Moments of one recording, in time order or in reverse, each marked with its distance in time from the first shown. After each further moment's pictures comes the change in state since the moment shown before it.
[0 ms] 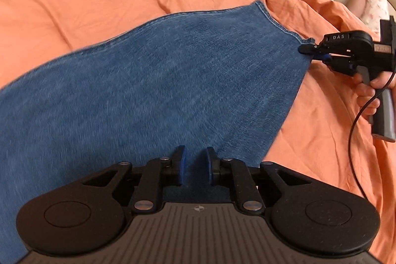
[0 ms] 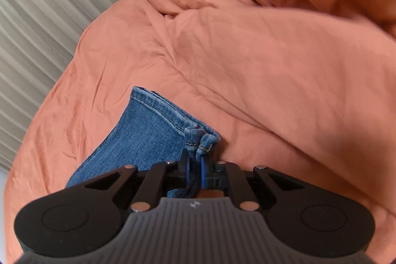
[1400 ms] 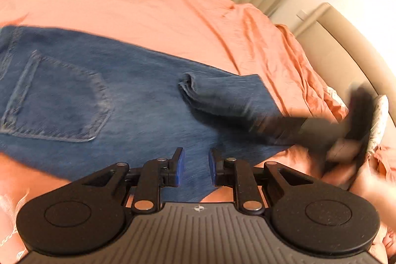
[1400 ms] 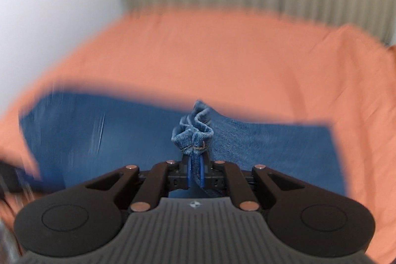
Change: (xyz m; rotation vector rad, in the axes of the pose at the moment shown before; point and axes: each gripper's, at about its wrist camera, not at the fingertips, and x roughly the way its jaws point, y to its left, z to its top) left arm -0.266 0.177 -0.202 -0.457 -0.311 0.019; right arm -0.106 0.377 -0.316 -1.015 0.170 0.319
